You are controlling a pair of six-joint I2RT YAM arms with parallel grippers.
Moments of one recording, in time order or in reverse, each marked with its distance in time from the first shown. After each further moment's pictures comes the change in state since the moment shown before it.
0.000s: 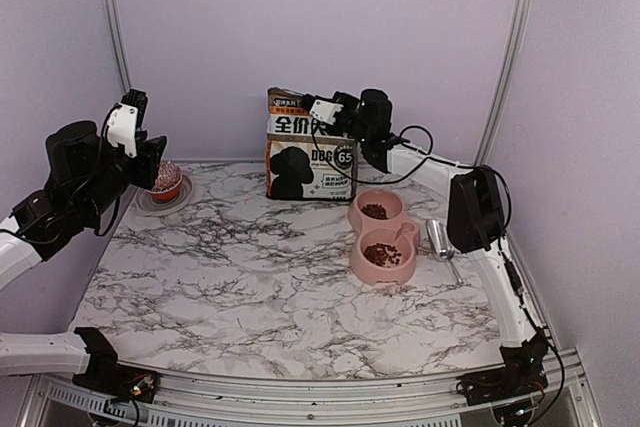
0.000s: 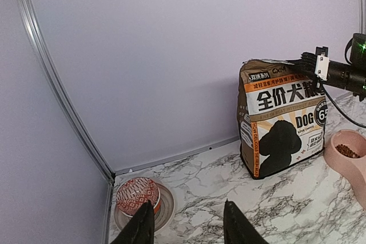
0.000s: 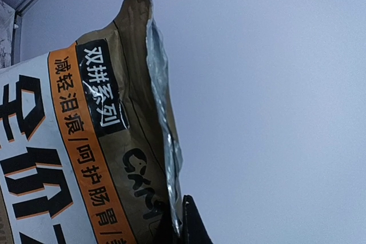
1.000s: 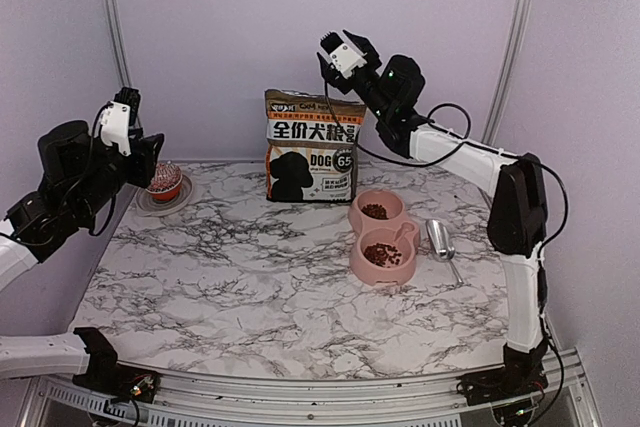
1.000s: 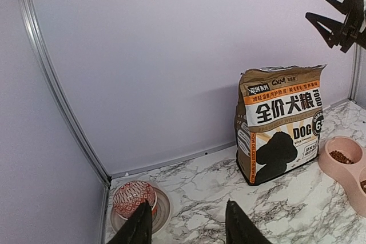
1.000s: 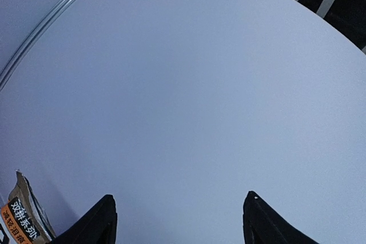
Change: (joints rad) left arm 0.019 -0.027 0.000 0.000 0.041 -0.015; right arm 0.066 -0.342 -0.303 0.287 0.111 0.209
